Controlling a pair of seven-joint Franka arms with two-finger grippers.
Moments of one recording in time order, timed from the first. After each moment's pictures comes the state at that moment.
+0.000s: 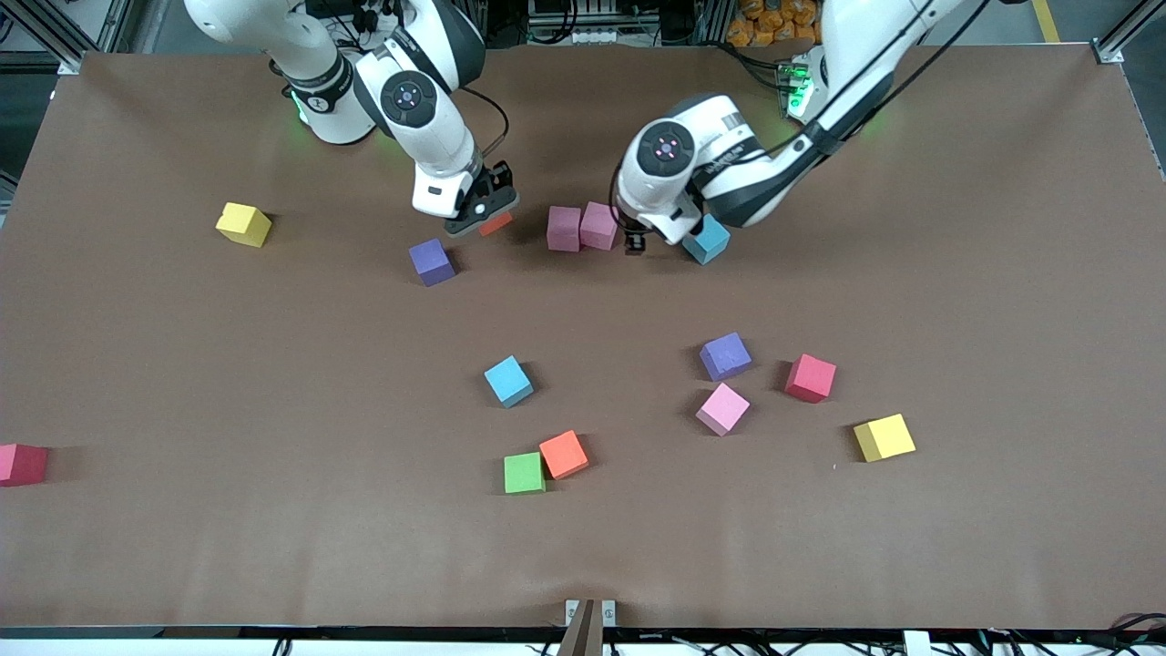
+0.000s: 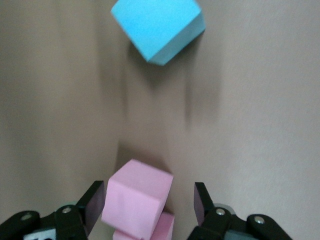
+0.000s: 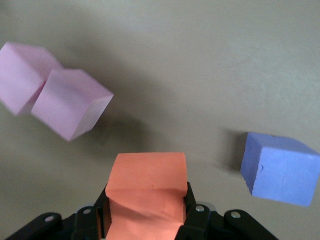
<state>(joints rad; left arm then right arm) 0.09 0.52 -0.96 -2.10 0.25 2.26 -2.57 0.90 0.00 -0.13 -2.42 0.25 2.35 -0.02</state>
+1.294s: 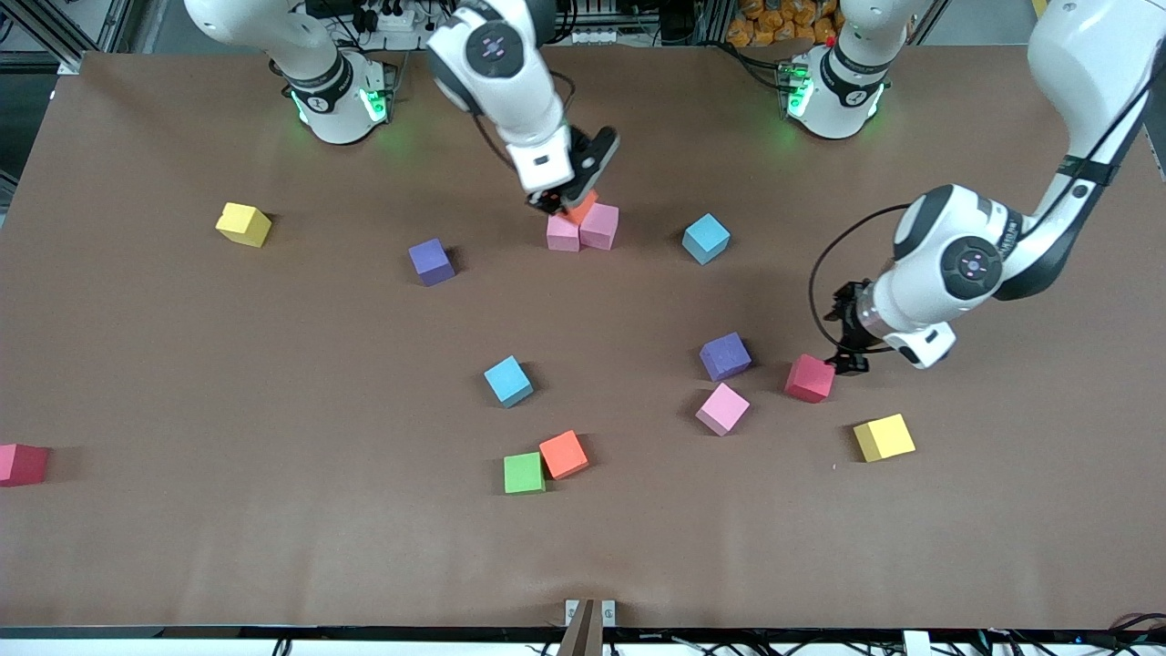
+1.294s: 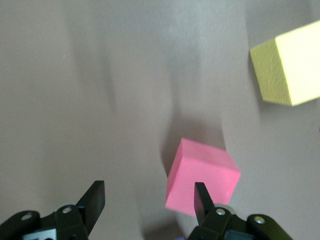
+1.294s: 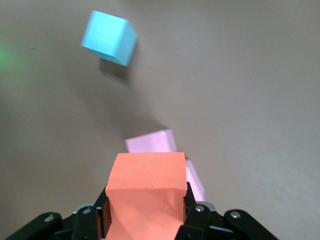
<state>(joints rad) 0.71 0.51 -0.92 -2.05 0.44 2.26 -1.90 0.91 0.18 0.09 -2.05 0.25 2.38 -0.23</state>
